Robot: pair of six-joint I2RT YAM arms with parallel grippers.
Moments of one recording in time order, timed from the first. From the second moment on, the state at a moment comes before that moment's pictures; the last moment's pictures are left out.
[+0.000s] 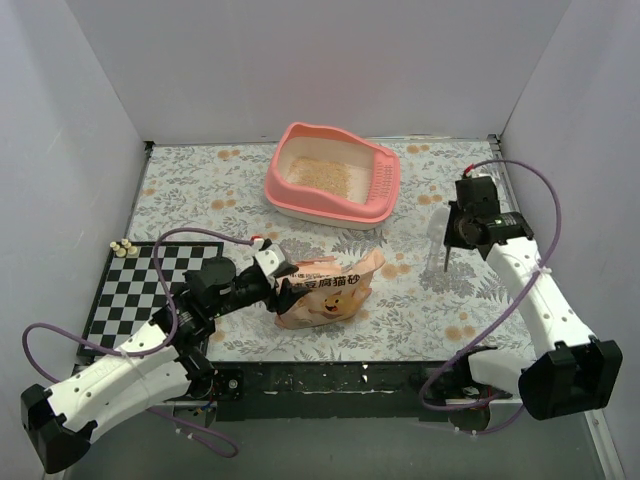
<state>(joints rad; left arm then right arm) -0.83 0.67 0.54 -0.09 0.23 0.03 0.22 1.19 1.03 -0.82 0.25 0.33</state>
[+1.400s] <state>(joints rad) -0.74 1.00 1.06 0.28 0.51 -0.70 0.35 0.96 1.16 0.04 -1.20 0.70</state>
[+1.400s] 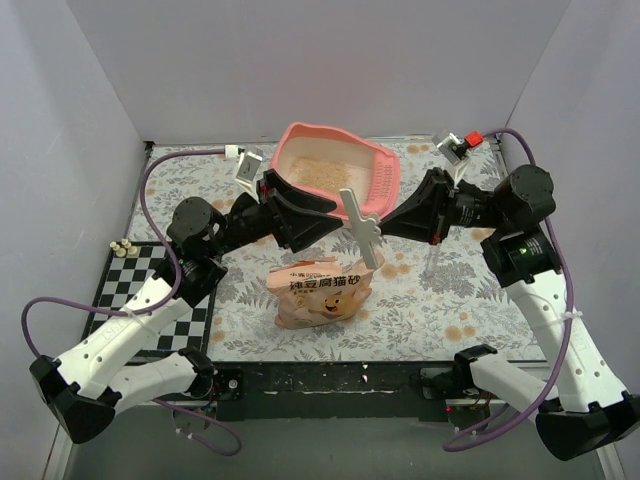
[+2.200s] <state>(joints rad) -0.69 1.00 1.00 0.45 0.57 -0.77 0.48 1.04 1.16 0.07 -1.13 0.69</state>
